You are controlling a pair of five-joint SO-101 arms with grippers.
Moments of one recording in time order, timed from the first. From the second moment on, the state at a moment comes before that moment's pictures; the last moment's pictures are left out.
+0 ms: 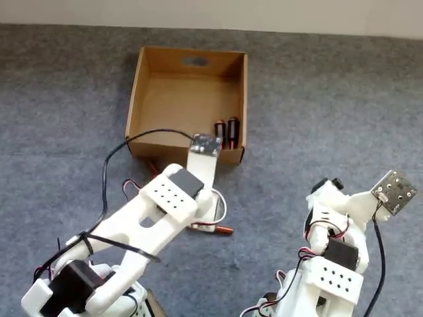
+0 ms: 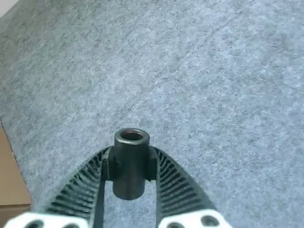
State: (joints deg) left arm 33.2 -16.7 42.9 68.2 31.1; right arm 20.0 -74.4 79.5 41.5 -24.1
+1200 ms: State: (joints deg) left arm 33.3 -16.7 55.3 38.5 55.6; right arm 20.0 -74.4 79.5 41.5 -24.1
